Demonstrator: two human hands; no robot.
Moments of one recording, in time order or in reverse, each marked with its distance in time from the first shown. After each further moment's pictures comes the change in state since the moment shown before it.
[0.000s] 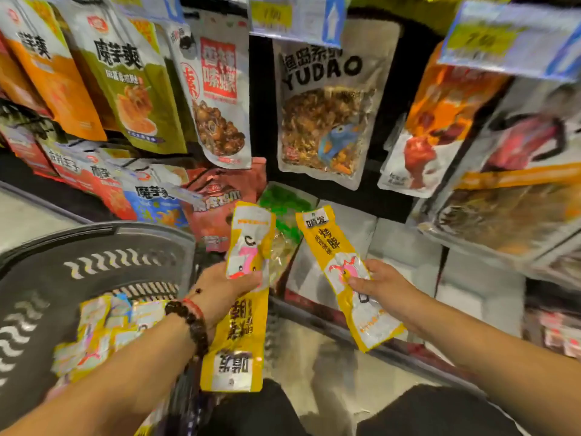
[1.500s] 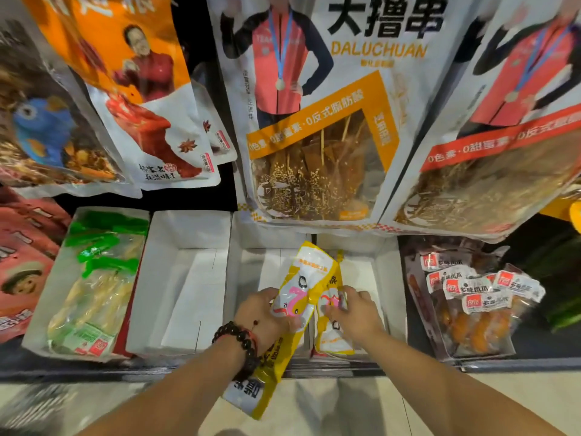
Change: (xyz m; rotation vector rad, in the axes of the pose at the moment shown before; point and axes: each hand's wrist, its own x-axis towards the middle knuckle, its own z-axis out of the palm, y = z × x) left_hand 0.104 -0.084 0.323 0.682 -0.465 0.000; right_hand 0.043 0.251 -0.200 -0.453 0.537 0.296
